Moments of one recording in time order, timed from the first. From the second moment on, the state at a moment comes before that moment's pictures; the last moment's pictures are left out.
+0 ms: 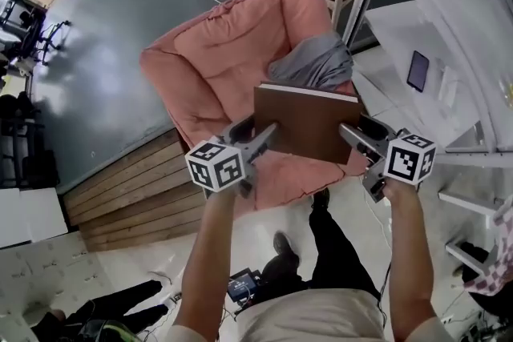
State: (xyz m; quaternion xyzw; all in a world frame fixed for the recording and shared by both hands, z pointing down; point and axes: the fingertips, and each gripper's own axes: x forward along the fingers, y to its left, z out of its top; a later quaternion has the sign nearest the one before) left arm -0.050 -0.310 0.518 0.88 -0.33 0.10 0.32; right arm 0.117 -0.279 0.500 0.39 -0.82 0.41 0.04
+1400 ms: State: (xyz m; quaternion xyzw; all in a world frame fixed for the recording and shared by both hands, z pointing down) left arm -0.021 -0.304 0.875 0.74 -0.33 0.16 0.56; right arm 0.135 -0.308 0.818 0.42 -0.73 0.50 0.21
